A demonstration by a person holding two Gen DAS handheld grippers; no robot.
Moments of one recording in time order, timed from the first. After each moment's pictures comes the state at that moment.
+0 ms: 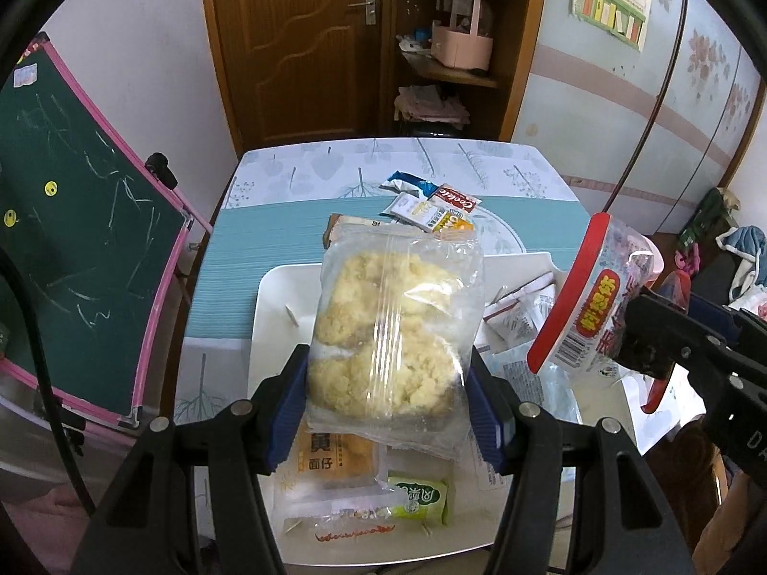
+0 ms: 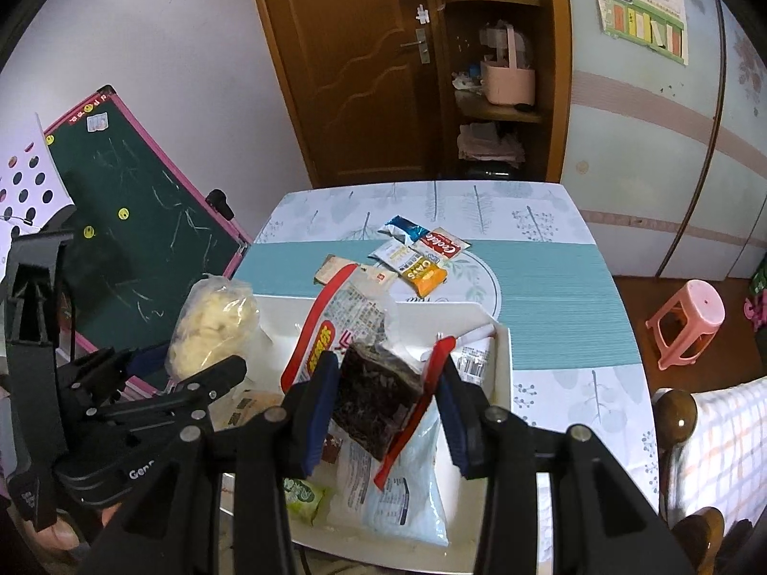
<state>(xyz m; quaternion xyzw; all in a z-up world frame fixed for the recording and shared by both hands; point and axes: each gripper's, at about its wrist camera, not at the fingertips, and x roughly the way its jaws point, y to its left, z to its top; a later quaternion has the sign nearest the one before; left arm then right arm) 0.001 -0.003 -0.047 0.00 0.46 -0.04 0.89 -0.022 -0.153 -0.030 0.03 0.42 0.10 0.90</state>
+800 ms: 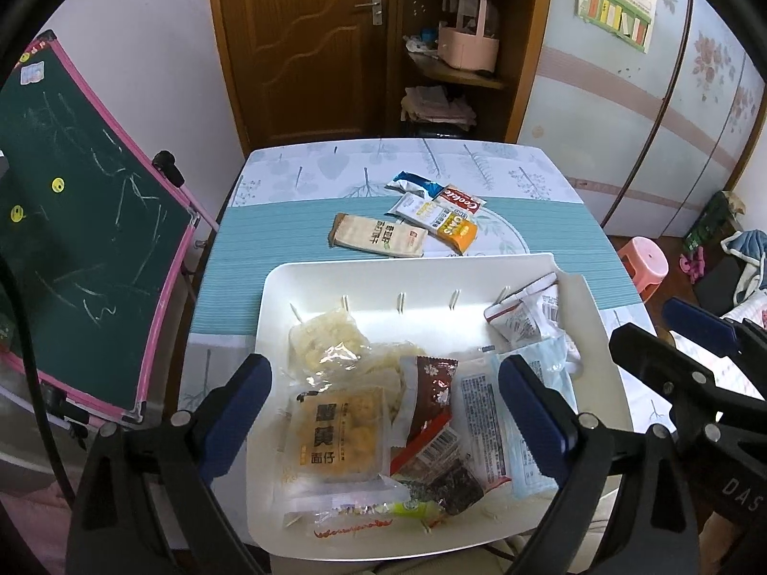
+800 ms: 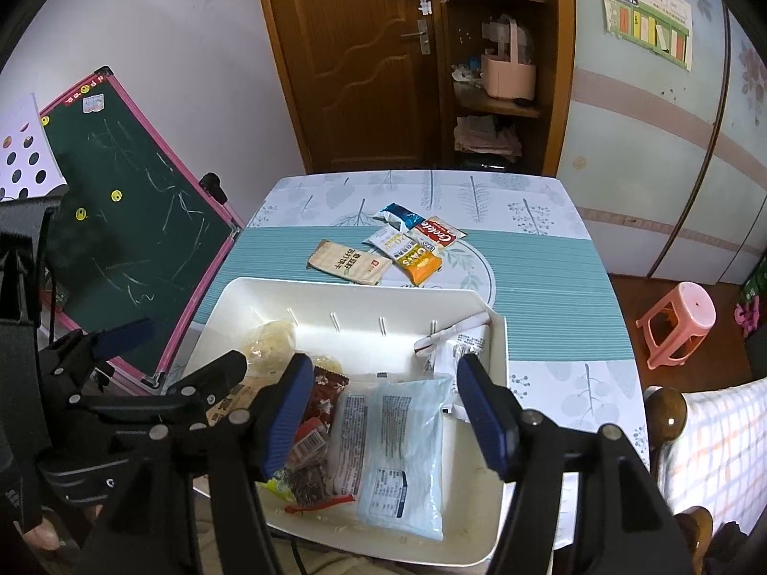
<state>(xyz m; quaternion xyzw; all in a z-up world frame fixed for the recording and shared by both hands) -0.003 -0.001 -0.046 0.00 0.46 -0.03 0.89 -0.025 -0.146 -0.033 0.01 0.43 0.10 0.90</state>
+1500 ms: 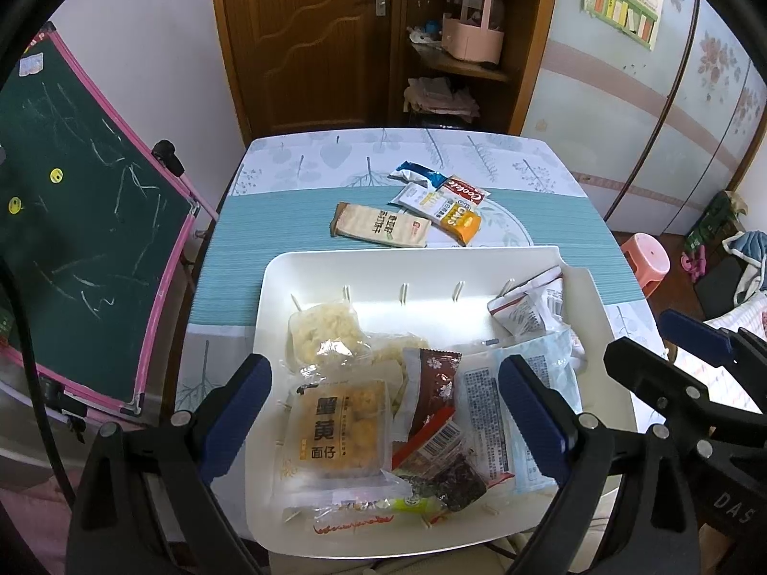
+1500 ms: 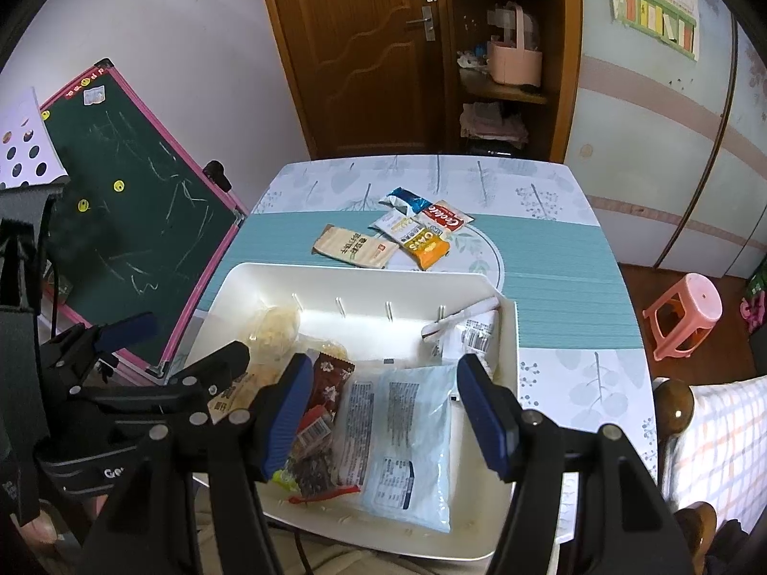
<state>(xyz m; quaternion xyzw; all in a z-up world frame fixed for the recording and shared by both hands) -0.003 0.002 -0.051 0.00 0.47 -0.03 0.88 -0.021 -0.143 -0.042 0.01 0.45 0.11 0.89</state>
